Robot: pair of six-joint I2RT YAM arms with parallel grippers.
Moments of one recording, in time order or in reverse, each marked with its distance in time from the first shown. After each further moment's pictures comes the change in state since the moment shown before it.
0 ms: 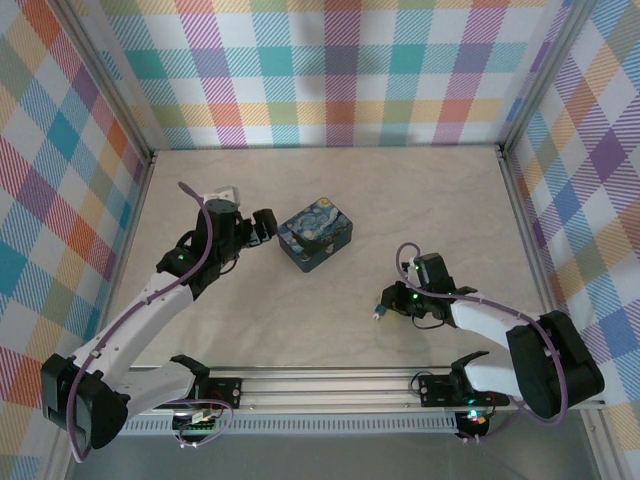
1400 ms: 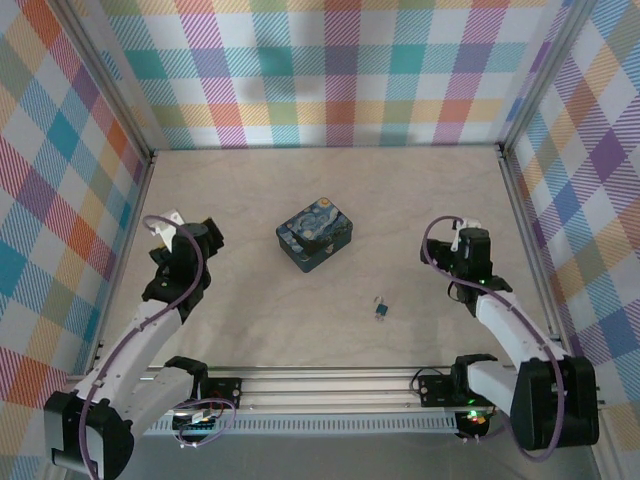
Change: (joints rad) left arm 0.208 -0.172 -0.284 0.159 -0.455 0.079; right arm -0.311 -0.167 0.123 0.026 0.533 -0.510
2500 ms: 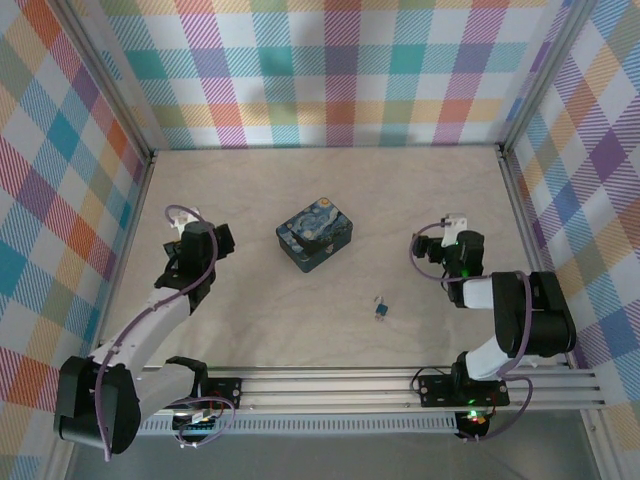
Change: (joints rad) left arm 0.028 0.163 -0.037 0.153 0.148 0.168; right arm -0.078 0.467 -0.093 0.798 -0.211 -0.138
